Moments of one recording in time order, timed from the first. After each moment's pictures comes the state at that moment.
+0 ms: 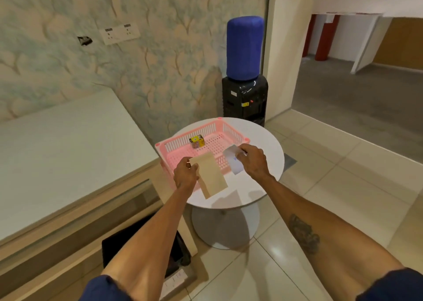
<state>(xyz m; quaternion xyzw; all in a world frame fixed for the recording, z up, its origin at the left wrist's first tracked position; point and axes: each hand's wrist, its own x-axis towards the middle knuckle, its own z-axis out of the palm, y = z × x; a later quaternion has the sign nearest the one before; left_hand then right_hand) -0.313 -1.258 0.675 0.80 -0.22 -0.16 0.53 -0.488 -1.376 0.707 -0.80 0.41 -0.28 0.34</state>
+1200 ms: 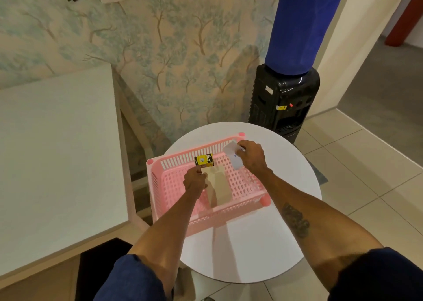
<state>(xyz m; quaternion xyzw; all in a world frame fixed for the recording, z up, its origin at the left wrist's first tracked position) -0.155 -1.503 0.601 0.85 -0.03 -0.27 0.46 -0.255 -1.657 0.647 -0.85 0.38 -0.14 0.34</state>
